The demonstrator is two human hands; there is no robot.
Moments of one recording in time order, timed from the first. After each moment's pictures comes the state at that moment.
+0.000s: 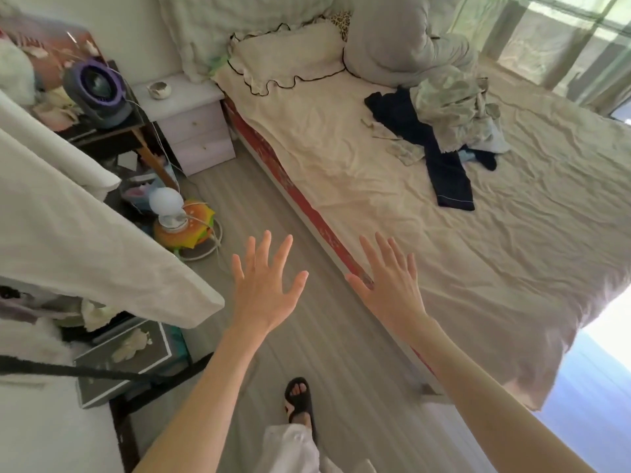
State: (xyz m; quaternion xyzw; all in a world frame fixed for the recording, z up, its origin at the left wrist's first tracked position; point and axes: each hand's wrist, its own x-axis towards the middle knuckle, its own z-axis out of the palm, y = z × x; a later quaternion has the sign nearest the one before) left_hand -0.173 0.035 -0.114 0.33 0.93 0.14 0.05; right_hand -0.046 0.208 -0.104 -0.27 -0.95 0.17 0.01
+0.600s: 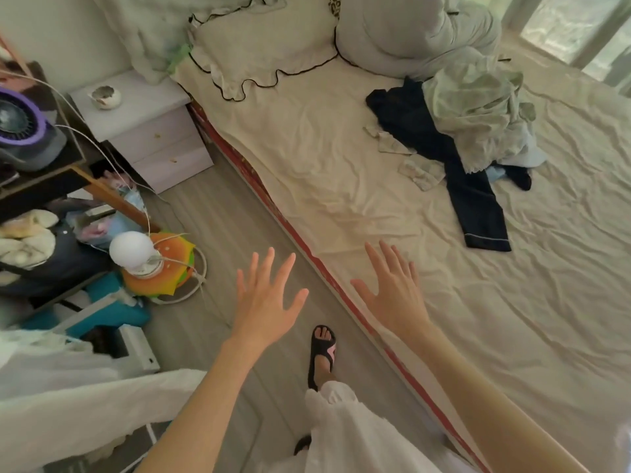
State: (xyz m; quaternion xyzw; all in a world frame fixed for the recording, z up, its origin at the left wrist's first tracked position) left_hand -0.420 0.193 -0.171 0.37 0.91 0.12 0.16; right_hand -0.283 0.368 -0.157 -0.33 -0.92 0.22 -0.01
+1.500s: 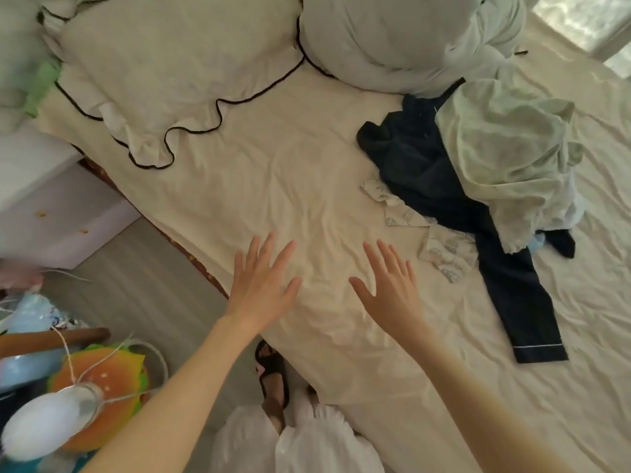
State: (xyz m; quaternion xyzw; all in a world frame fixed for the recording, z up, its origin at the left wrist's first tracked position) left_hand -0.818 0.511 -0.267 0.48 0.84 0.07 0.24; right_hand -0.637 0.640 -0.245 -0.42 -0.88 0.20 -0.07
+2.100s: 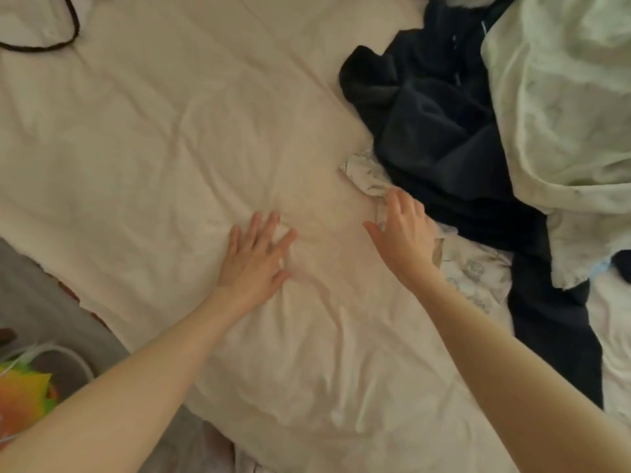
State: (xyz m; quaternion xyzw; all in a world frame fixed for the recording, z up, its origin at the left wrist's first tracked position) left_hand -0.832 0.687 -0.487 0.55 0.79 -0.07 0.26; right_hand -0.675 0.869 -0.442 -0.48 -0.87 0.09 -0.10
